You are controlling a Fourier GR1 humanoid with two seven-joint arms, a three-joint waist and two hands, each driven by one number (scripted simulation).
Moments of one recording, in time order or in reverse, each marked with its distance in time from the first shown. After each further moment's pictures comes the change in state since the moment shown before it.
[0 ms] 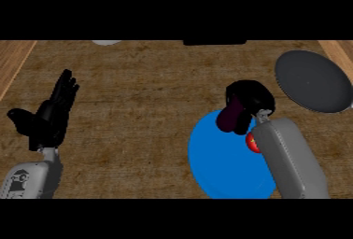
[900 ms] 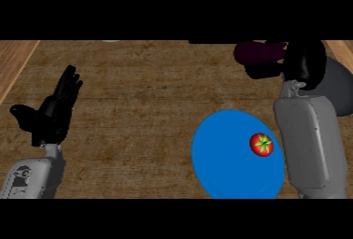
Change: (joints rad) left arm -0.029 -0.007 -0.006 -0.001 -0.005 -0.012 0.008; right arm -0.139 0.032 -0.261 -0.215 -0.002 -0.476 0.369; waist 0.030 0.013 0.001
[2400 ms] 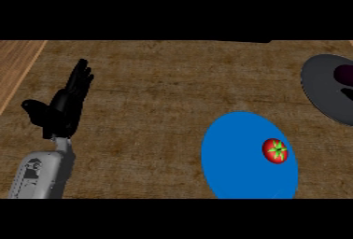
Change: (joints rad) left arm -0.053 -0.031 -0.027 0.014 -0.009 -0.017 -0.012; right arm -0.074 -0.553 -0.483 1.036 -0.256 -0.331 -0.684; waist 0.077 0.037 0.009
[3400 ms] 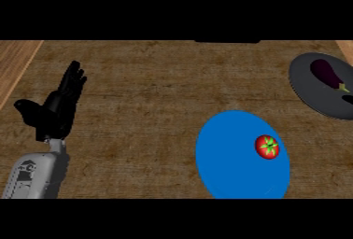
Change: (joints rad) left arm 0.015 0.016 0.028 0.004 0.000 0.007 0.011; right arm 0.071 -0.017 -0.285 0.078 -0.344 0.260 -0.416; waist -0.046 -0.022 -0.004
